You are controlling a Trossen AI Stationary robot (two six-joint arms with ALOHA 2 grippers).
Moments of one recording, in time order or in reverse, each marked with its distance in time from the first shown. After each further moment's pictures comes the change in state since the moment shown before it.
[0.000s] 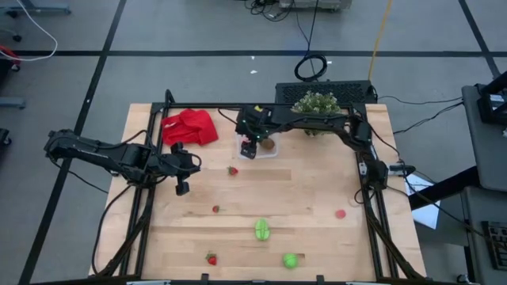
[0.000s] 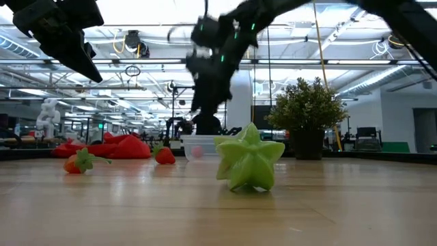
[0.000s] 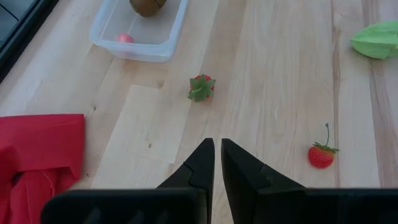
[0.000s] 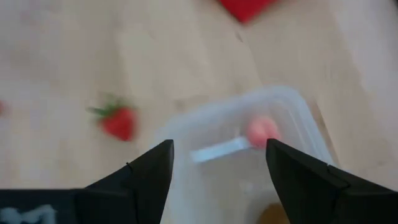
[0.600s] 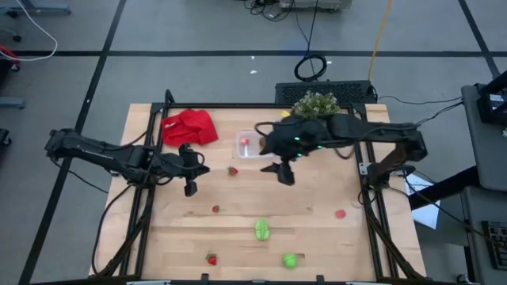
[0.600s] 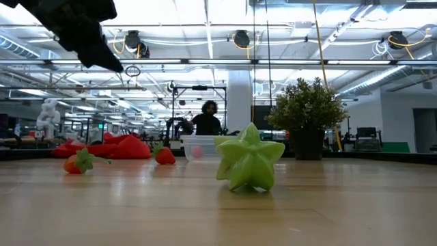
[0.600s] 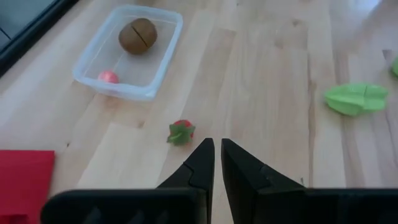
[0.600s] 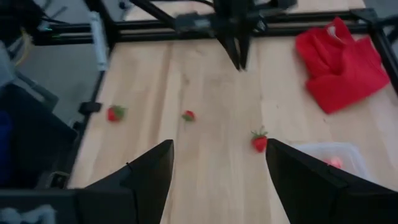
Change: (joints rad) left arm 0.000 0.093 0.000 0.229 0.002 -0.048; right arm 0.310 -0.492 0.001 -0.182 0.002 0.040
